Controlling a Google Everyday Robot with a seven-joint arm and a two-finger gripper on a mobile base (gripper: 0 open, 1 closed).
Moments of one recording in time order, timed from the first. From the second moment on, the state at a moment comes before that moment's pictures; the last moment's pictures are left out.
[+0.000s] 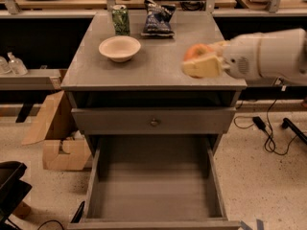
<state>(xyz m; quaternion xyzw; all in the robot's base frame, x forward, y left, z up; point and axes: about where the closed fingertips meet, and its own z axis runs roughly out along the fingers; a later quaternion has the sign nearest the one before) 0.573 -0.117 0.950 -0.37 0.75 0.24 0.49</state>
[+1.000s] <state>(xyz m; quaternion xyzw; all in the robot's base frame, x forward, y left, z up) 0.493 -0.152 0.857 -0.31 0.80 0.24 0.45</state>
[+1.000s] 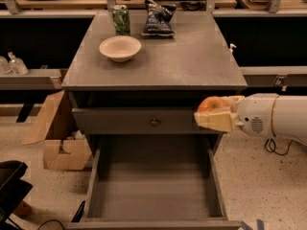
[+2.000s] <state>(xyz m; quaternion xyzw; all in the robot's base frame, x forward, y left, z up) 0.483 -0.067 0.651 -0.34 0.81 0.28 0.38</state>
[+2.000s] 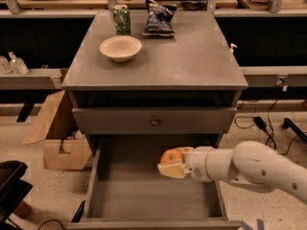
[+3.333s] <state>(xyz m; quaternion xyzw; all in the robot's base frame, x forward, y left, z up) 0.534 -0.003 0.489 -0.33 0.81 0.34 0.33</state>
